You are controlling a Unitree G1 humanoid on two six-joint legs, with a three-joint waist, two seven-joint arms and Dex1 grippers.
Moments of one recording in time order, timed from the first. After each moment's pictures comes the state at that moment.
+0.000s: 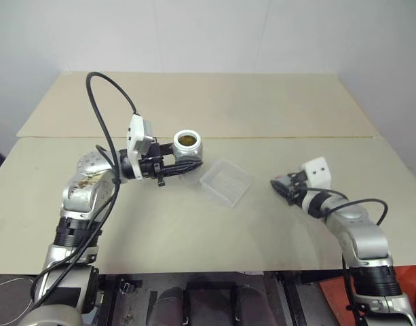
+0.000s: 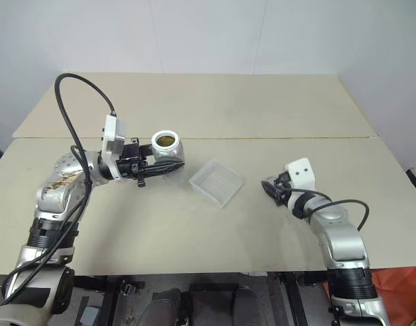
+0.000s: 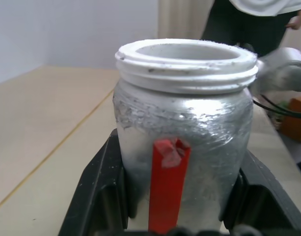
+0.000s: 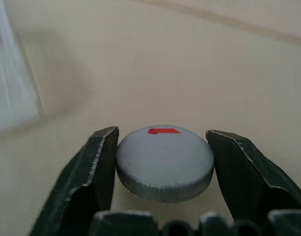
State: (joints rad) left arm -0.63 0.51 0.02 0.08 -0.50 0.33 -1.16; right arm -0.24 -0.52 -0.06 -0.11 0.26 0.56 0.42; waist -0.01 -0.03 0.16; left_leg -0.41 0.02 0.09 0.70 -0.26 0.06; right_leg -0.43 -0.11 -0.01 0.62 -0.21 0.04
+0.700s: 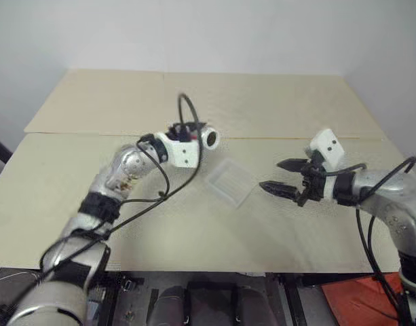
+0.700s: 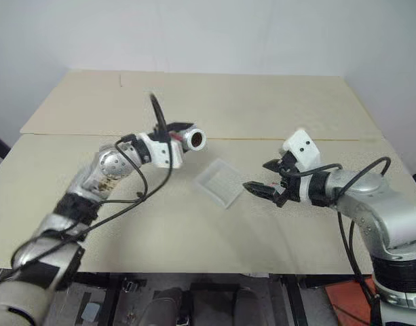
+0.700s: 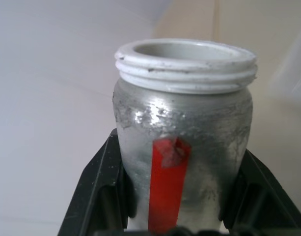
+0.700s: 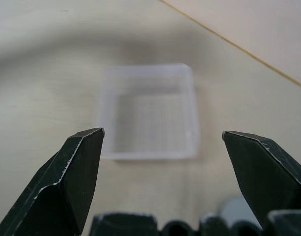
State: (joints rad) left arm -1.00 0.58 -0.43 0.62 0.71 -0.68 -0.17; right arm -0.47 -0.85 -0.12 -0.48 0.64 1.05 0.75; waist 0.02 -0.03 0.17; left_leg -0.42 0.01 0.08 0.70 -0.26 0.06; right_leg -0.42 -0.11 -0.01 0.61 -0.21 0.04
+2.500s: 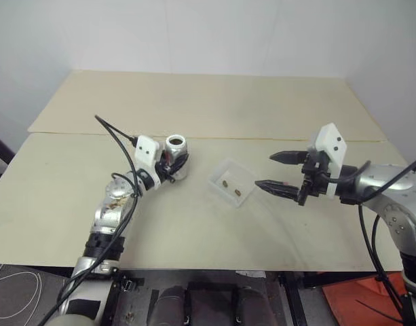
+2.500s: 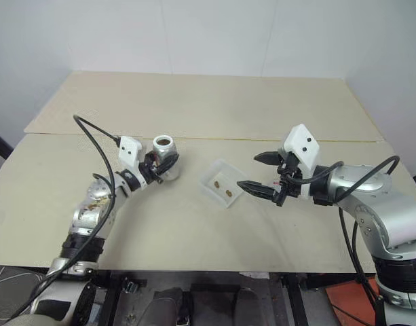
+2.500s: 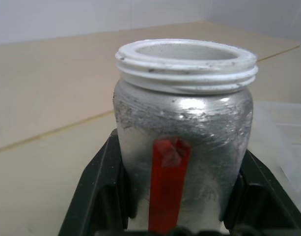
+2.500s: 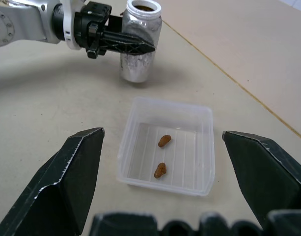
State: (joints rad) left arm -0.52 0.33 0.00 0.25 -0.32 0.16 -0.57; right arm -0.42 -0.85 -0.10 -0.45 0.62 0.80 0.83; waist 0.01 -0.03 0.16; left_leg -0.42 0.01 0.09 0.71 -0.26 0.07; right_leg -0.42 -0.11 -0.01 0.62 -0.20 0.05
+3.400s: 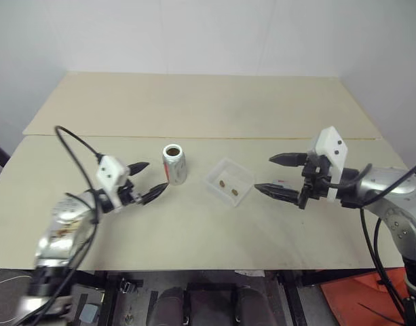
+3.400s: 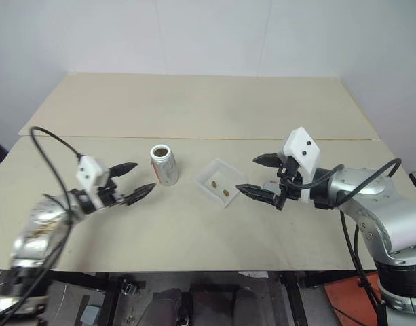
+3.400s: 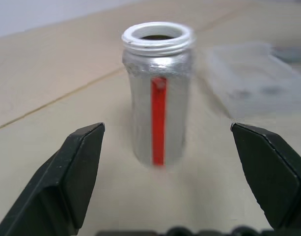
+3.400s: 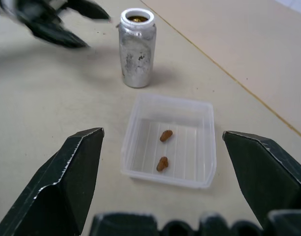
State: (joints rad) left arm -0.18 0.74 0.20 -0.11 -0.51 0.27 -0.95; right arm -0.39 -0.85 -0.11 -0.48 0.62 0.78 0.83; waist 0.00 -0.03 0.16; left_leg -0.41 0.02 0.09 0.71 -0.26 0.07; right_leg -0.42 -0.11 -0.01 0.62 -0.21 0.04
